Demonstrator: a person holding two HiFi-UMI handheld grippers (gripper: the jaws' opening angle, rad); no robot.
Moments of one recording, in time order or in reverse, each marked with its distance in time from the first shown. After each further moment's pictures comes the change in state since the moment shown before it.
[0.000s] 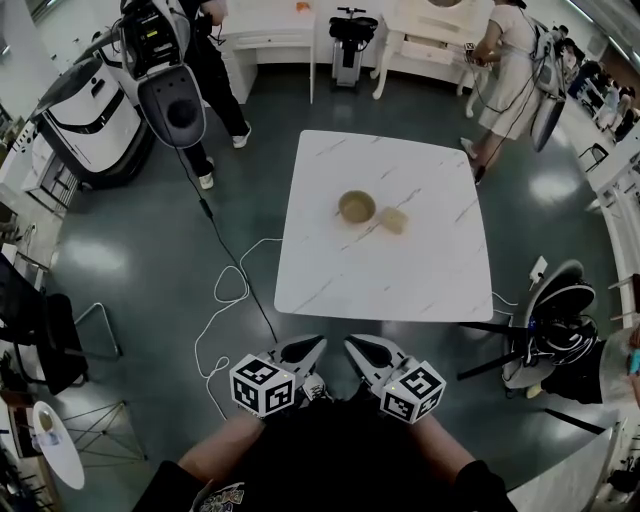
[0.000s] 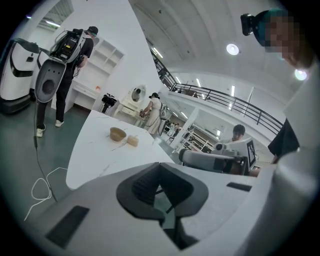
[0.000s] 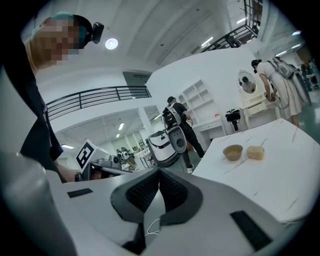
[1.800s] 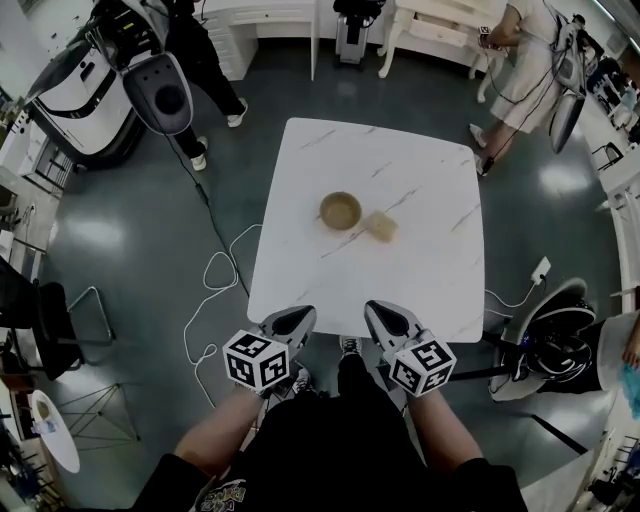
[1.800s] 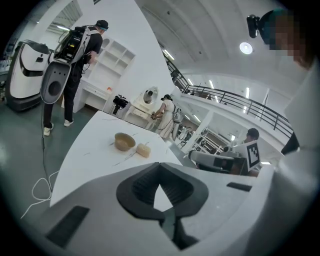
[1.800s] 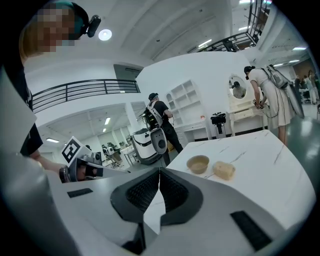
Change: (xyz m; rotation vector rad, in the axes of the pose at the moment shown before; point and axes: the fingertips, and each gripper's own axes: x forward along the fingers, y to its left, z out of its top) left arm 0.110 0.056 0.053 -0.071 -0.032 0.132; right arm -0.004 -0.175 0.046 -0.027 0.049 -0.150
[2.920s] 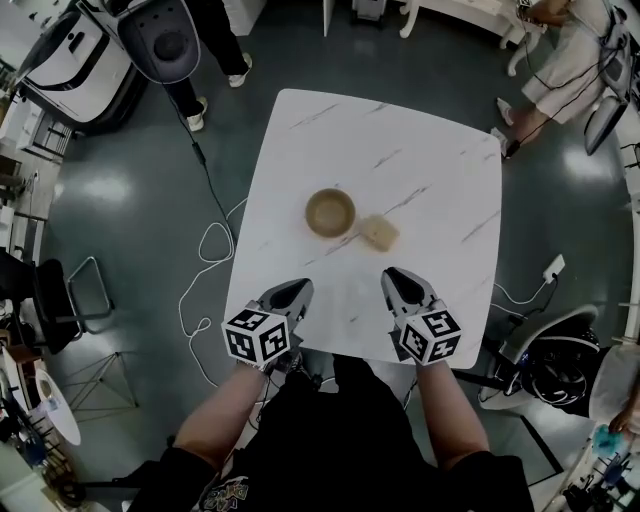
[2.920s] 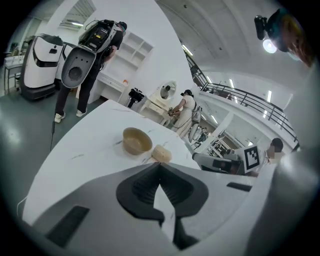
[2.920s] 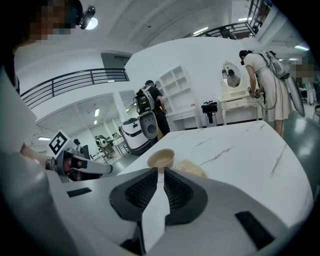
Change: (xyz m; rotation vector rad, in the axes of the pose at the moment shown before) left arm 0.117 0.073 0.024 -0.134 0.042 0.149; right arm 0.071 -0.169 -0.004 0.039 0.142 -0.066
